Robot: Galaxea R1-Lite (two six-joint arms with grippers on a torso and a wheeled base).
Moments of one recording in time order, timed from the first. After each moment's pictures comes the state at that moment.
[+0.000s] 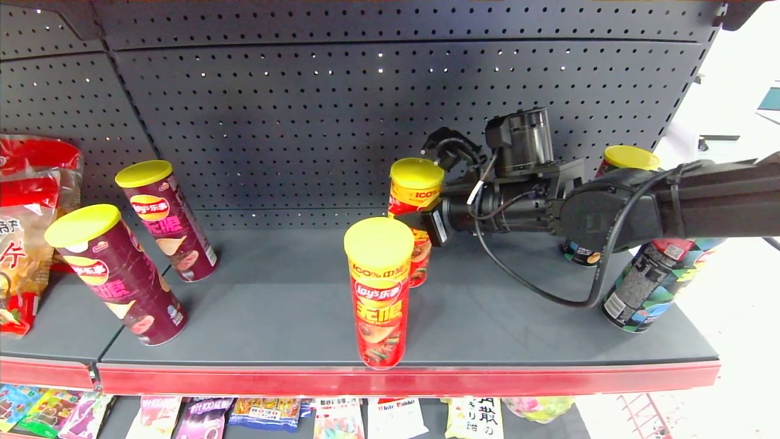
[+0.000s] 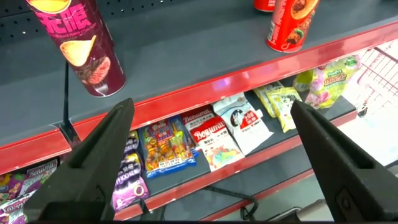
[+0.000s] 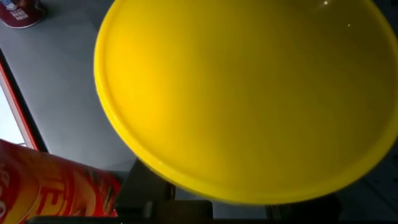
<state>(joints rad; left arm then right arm) -0.21 0.12 -0.24 0.25 -0.16 0.10 0.59 2.01 -1.46 -0.15 0.25 -0.24</state>
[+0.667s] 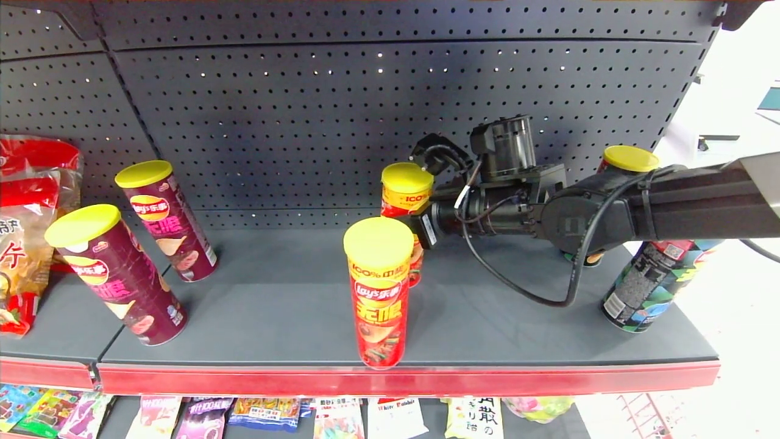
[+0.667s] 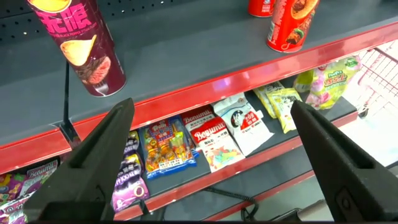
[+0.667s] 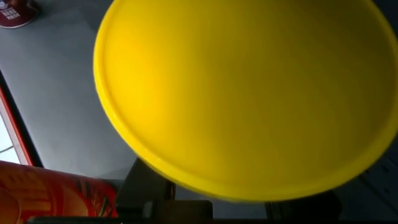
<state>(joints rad) -0.21 0.11 -0.23 0.25 -0.16 0.10 0.60 2.06 -1.49 -0.15 0.24 -0.24</state>
